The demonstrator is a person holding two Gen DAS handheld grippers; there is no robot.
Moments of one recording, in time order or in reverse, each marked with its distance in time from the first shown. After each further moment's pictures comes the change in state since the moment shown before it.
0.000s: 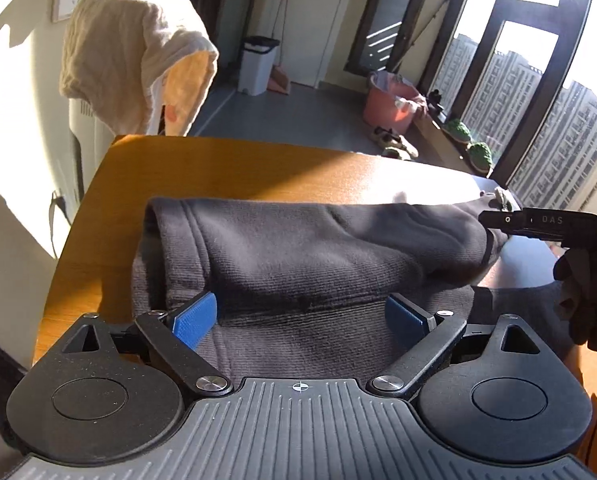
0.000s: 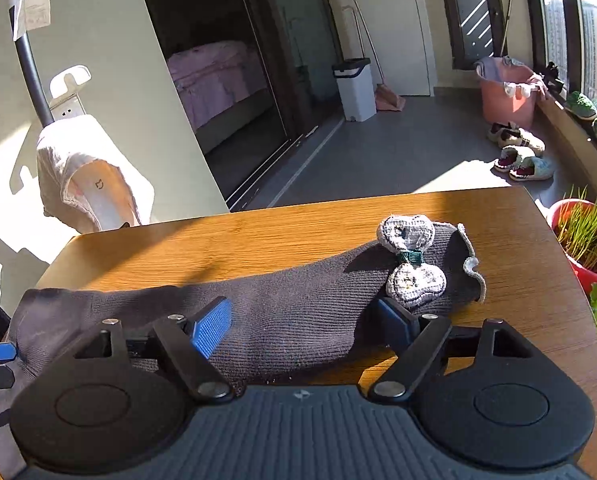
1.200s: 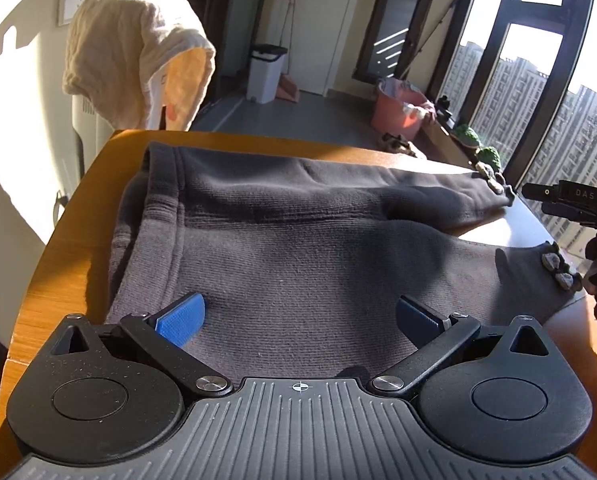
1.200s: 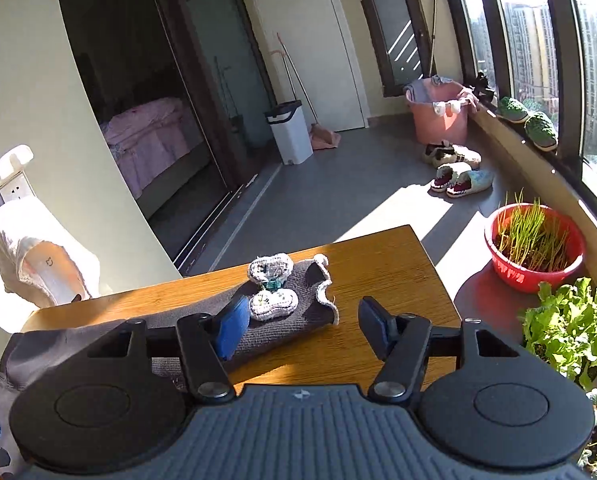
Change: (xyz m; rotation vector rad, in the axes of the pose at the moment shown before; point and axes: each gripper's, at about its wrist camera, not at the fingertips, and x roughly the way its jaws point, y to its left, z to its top) left arm -0.003 -0.023 -0.027 0.019 -0.033 0.054; right arm -0.041 -0.076 0.011 0.208 -0.128 -0.115
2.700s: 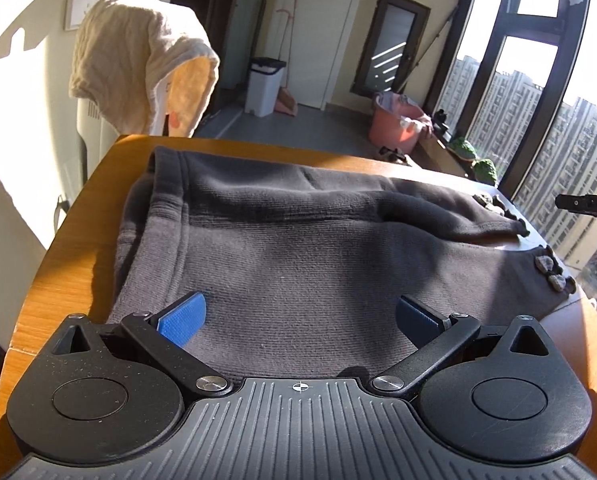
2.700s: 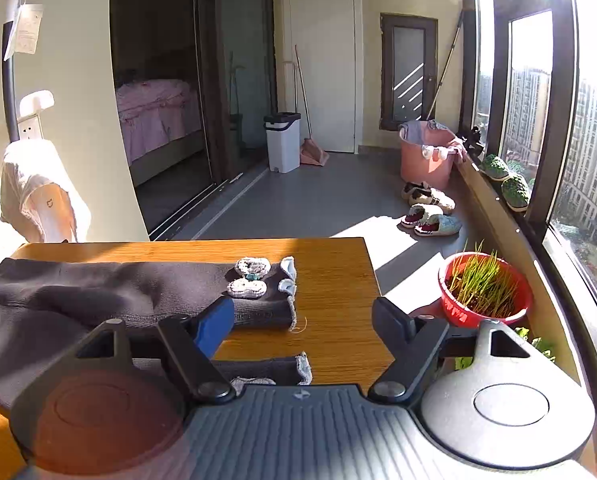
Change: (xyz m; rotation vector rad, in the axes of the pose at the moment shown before) left arm -0.015 -0.005 -0.012 0.007 -0.041 0.036; right arm -0.104 0.021 -0.045 -0.229 -0.046 -0.041
